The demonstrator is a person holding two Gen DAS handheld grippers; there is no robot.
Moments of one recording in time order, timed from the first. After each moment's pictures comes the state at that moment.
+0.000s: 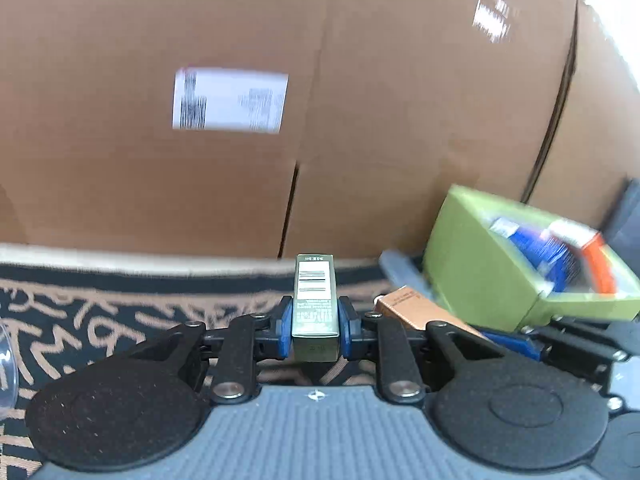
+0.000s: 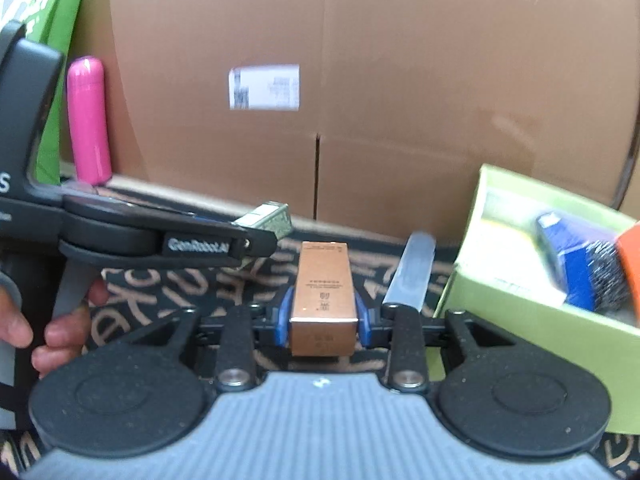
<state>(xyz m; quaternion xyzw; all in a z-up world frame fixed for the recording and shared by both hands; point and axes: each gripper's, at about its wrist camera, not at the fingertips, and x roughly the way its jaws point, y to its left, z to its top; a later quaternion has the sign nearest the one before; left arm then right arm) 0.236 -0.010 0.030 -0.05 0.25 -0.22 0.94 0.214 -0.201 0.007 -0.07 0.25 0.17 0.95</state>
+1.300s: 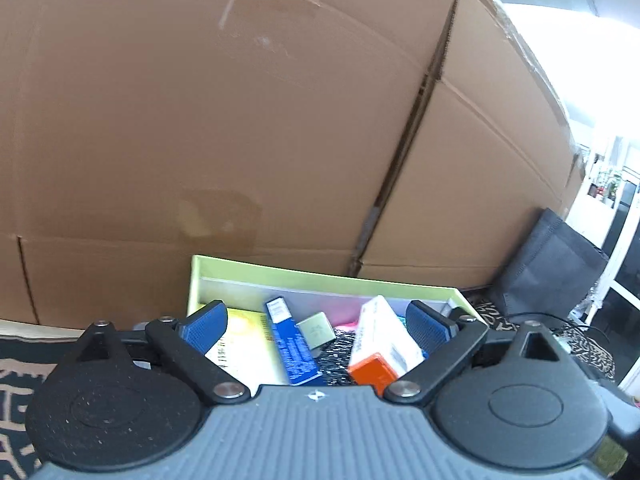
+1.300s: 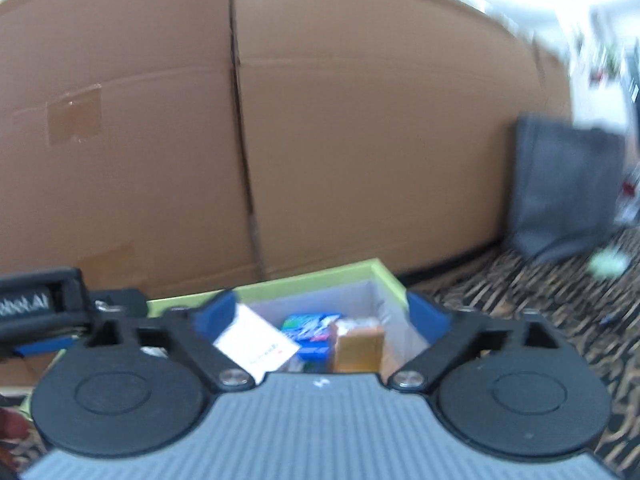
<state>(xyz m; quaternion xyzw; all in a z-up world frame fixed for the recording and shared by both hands) 0.228 -0.175 0.074 -0.09 0.21 -0.32 0.92 0.195 -0.391 0.042 0.07 0.10 -0.20 0.97</state>
